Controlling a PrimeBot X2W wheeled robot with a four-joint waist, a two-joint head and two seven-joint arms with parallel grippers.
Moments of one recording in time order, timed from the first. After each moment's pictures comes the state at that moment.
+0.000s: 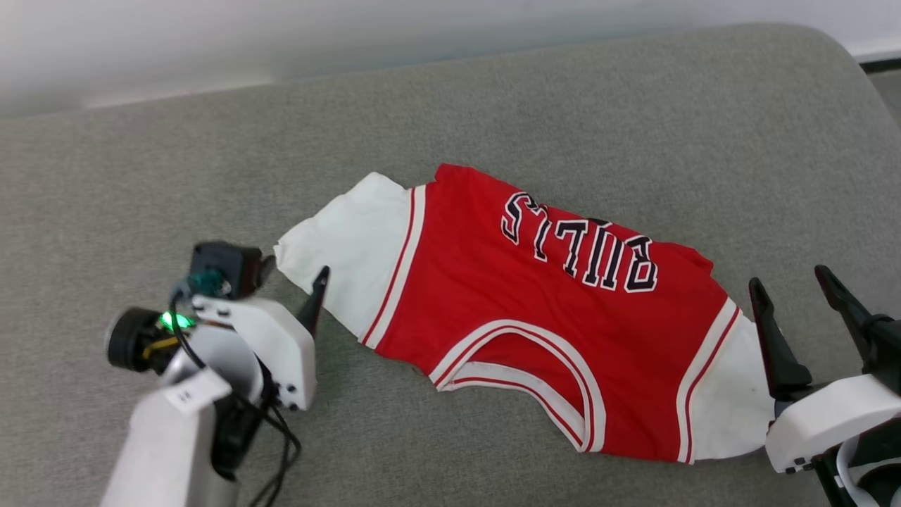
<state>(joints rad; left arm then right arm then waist) -0.27 0.17 -0.09 0.02 -0.20 -0.13 0.39 0.00 -0.16 -0.07 -0.31 0.08 0.13 0.26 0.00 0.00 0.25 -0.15</state>
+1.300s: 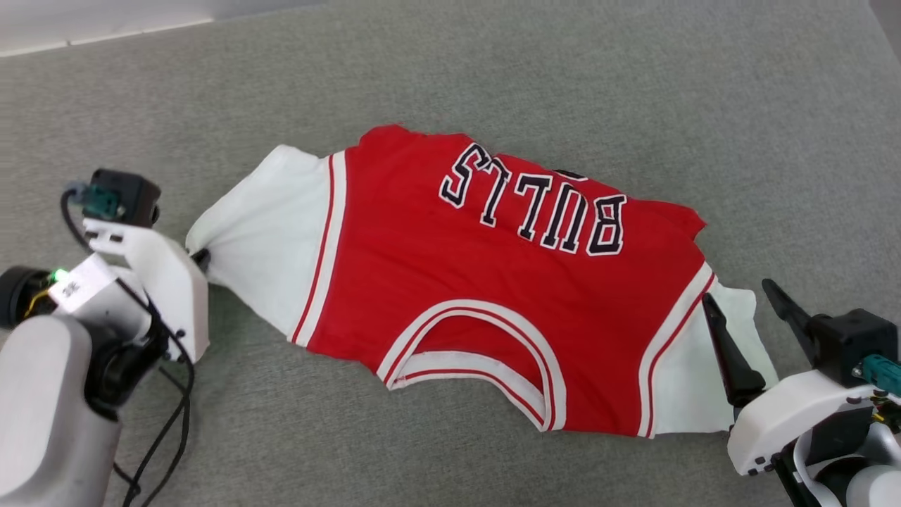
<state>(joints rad) -0.47 0.50 -0.17 0.16 -0.49 -0.07 0.75 -0.03 -0.14 0.00 -0.21 0.09 0.13 0.26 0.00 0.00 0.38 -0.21</state>
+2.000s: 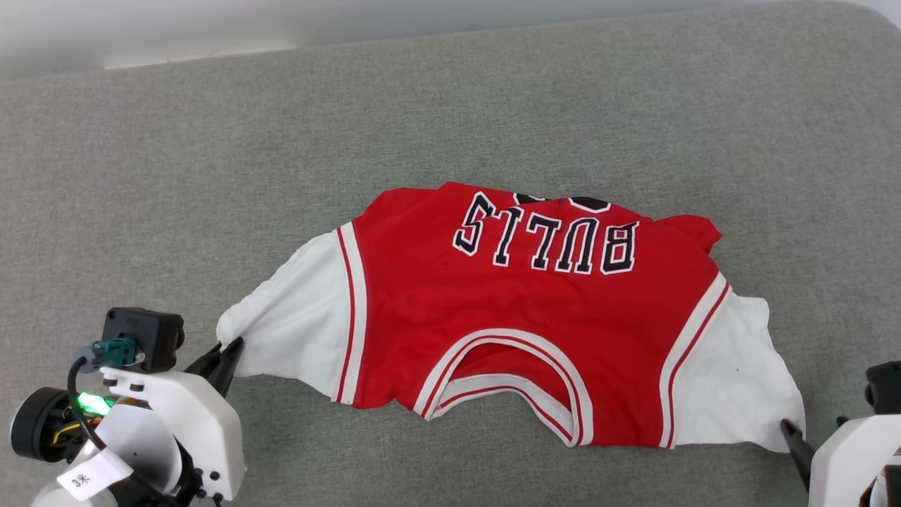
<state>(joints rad) -0.02 0.48 -0.12 -0.34 -0.47 0.06 0.61 0.10 -0.18 -0.19 -0.23 0.19 0.13 0.78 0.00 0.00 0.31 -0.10</state>
